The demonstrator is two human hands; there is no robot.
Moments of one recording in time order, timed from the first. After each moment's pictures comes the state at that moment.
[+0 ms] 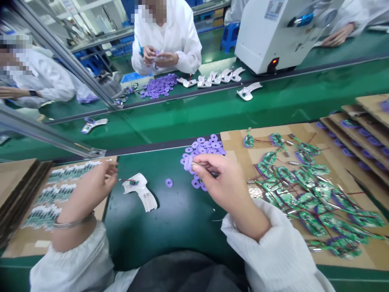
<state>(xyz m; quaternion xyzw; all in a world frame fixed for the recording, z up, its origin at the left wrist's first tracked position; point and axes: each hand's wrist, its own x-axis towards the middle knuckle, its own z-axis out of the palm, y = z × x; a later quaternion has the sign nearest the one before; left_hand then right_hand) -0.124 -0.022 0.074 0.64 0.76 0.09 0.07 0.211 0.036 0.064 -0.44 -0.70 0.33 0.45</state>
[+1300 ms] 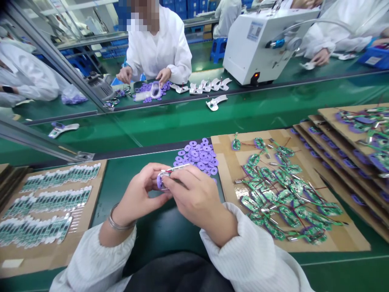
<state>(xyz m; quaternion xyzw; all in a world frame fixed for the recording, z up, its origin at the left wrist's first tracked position) 0.009 -0.007 0.076 0.64 0.47 0.39 0.46 0.184 0.013 0.066 -0.29 -0.84 0.05 0.45</state>
